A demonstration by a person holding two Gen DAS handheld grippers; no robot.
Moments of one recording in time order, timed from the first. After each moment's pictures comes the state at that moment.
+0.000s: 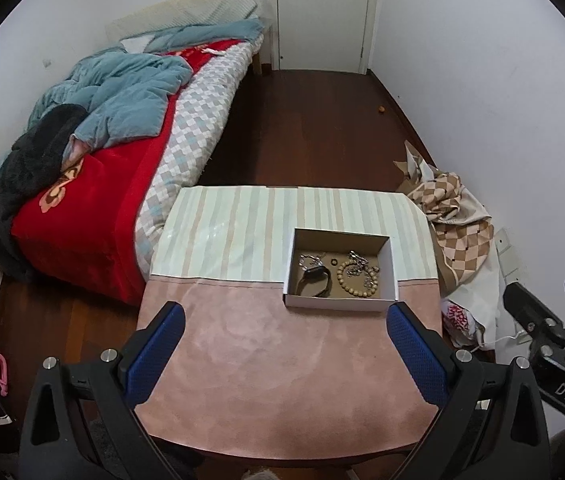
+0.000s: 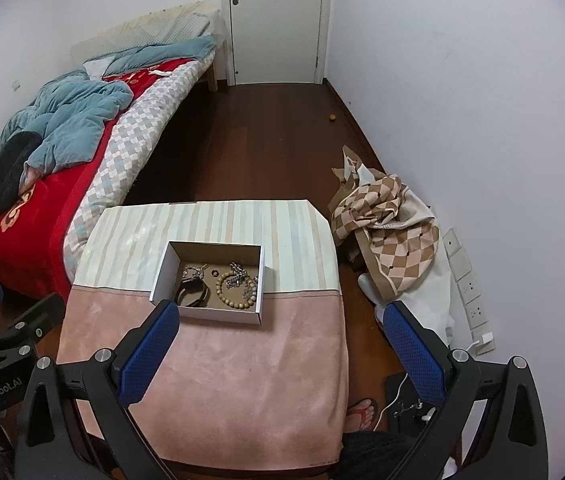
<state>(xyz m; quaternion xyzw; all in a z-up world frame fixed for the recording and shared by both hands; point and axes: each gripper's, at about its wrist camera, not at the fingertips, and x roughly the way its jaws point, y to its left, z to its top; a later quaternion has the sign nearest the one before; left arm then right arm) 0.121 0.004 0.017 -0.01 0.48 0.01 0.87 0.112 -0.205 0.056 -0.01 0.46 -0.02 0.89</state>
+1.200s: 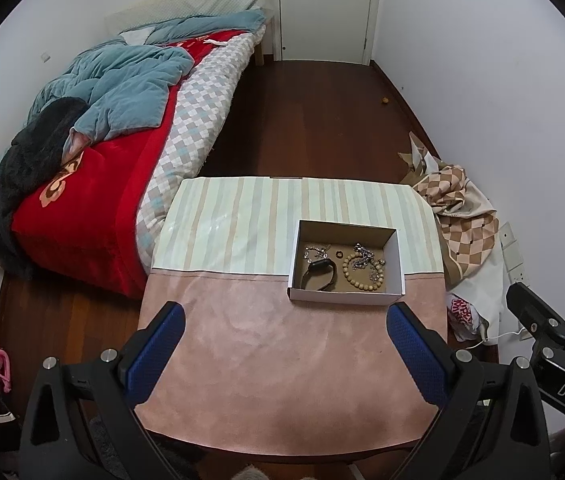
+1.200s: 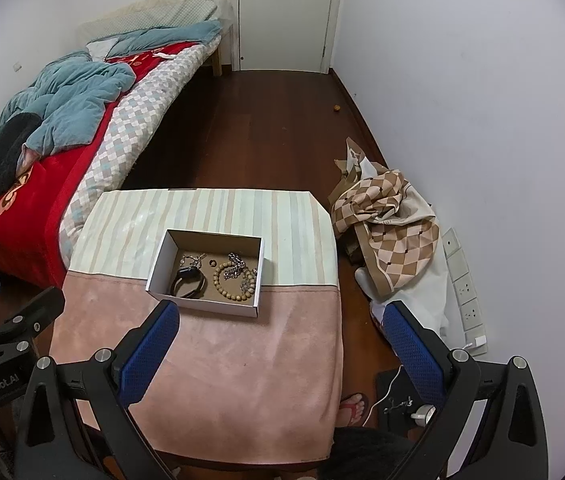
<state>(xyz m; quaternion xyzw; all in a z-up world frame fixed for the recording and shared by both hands) 0.127 0.004 0.011 -0.01 0.50 0.02 0.87 0.119 -0.197 0.052 -0.04 0.48 -0.02 0.88</state>
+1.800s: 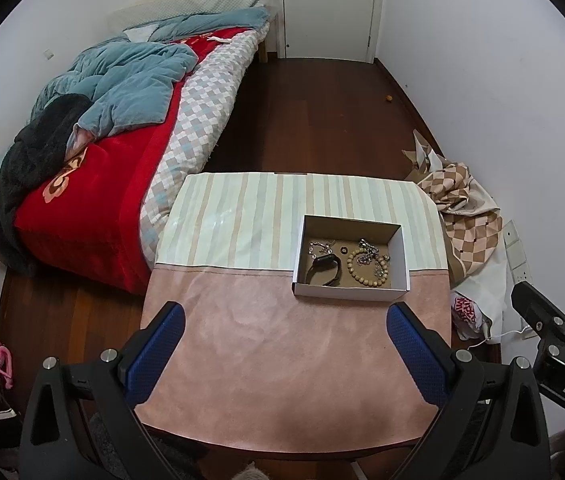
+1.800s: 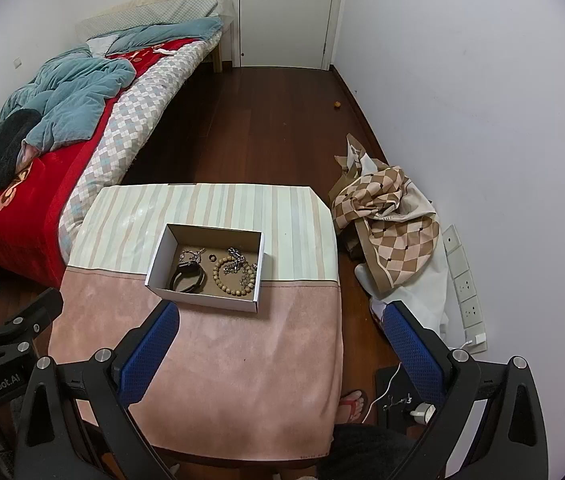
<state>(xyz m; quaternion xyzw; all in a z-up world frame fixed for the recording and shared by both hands) 0.125 0.010 0.007 -0.01 0.50 0.03 0.87 0.117 -0.196 0.050 -0.04 0.48 -0.02 0.88</state>
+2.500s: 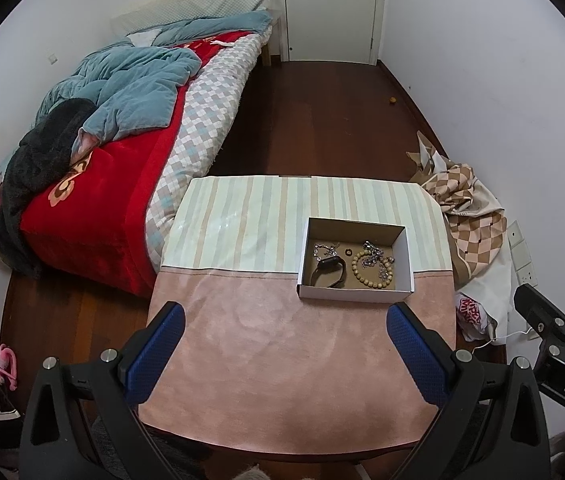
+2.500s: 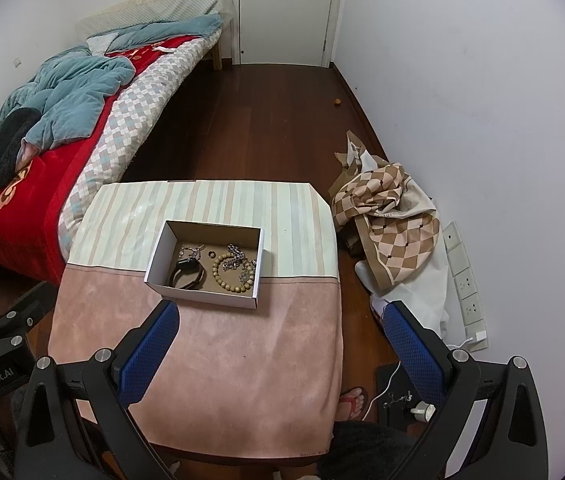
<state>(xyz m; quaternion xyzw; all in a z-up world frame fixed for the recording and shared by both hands) 0.123 0.010 0.008 0.00 0.49 0.03 0.87 0.112 -0.196 0.048 -0.04 0.48 -0.02 0.87</state>
